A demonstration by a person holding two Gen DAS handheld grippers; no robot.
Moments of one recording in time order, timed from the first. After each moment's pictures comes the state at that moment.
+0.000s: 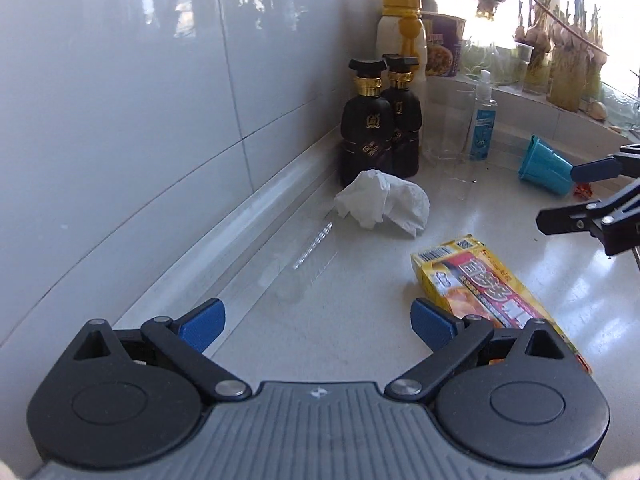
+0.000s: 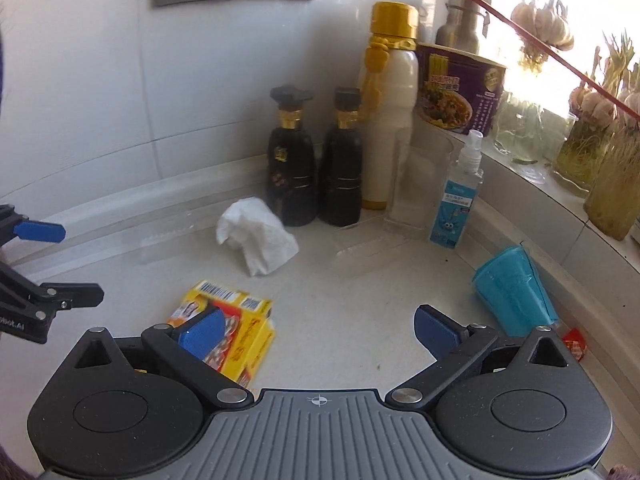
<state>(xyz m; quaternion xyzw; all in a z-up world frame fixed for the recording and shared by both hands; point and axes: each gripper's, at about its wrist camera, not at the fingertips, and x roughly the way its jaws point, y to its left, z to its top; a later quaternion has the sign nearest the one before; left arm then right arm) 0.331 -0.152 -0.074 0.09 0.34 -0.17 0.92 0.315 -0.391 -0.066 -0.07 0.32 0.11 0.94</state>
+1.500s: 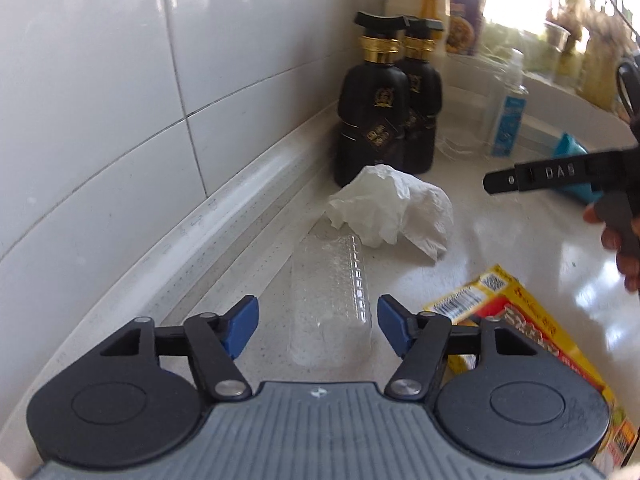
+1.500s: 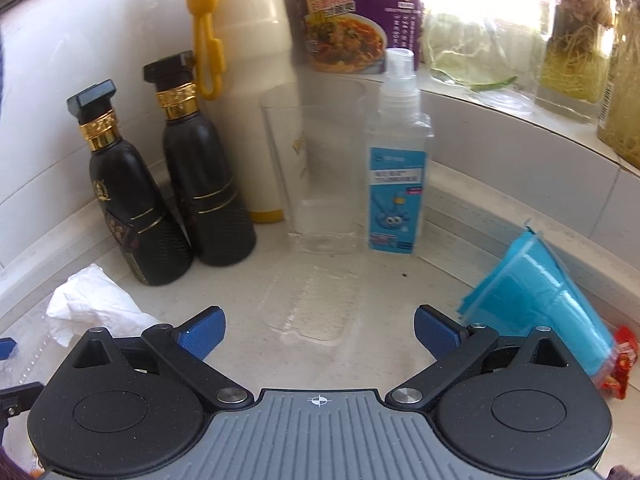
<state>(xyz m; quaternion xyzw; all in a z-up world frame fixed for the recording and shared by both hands) 0.394 -0.176 -0.107 0.06 0.38 -0.17 0.91 0.426 -0.427 -0.114 0.03 0.34 0.01 0.94</state>
